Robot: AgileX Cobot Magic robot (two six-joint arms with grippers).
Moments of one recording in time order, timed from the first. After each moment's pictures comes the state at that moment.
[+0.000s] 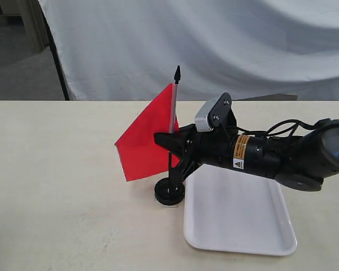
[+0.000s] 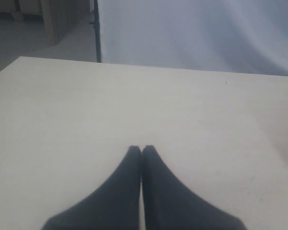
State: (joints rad) left arm -0.06 0.00 0.00 0.16 0.33 -0.25; right arm 0.34 2.01 -0.89 -0.93 -1.05 0.48
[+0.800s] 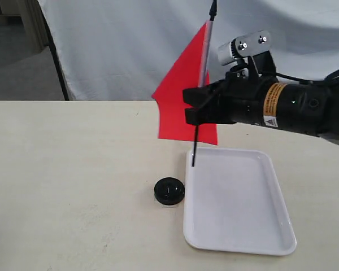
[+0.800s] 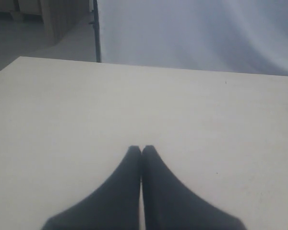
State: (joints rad) left arm -0.06 0.00 0.00 0.16 0.33 -0.25; right arm 0.34 1.57 -0.87 -1.00 -0.54 0.92
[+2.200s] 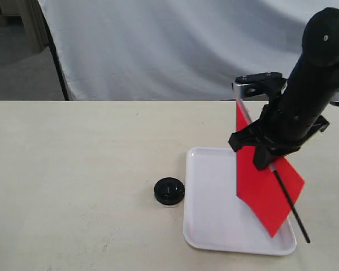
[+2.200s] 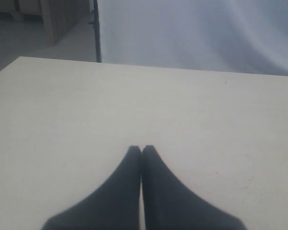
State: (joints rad) left arm -0.06 0.00 0.00 0.16 0.33 -0.25; right arm 0.29 1.70 -1.27 0.12 1.04 -0.16
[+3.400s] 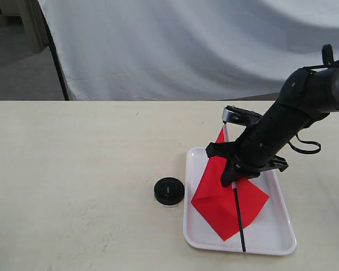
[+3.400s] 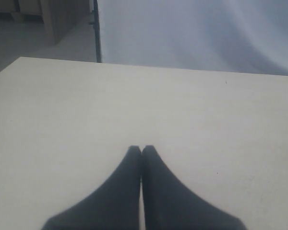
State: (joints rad) left arm -0.06 0.00 0.00 0.16 0.33 -0.25; right arm 0.21 2.02 -1.28 0.55 0.84 -0.33
